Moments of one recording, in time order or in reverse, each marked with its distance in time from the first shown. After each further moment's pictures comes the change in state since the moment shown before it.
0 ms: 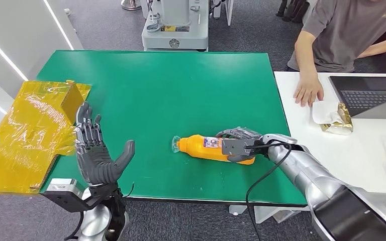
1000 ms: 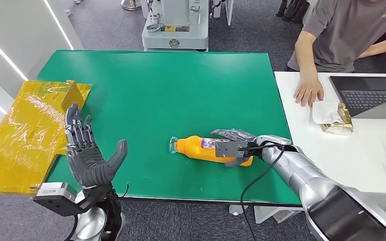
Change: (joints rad) left arm 0.018 0.000 0.014 -0.044 -0.001 0.025 0.000; right arm 0.003 0.039 0.000 0.008 0.022 0.011 0.025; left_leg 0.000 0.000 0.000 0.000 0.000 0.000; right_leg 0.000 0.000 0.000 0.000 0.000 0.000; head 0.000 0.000
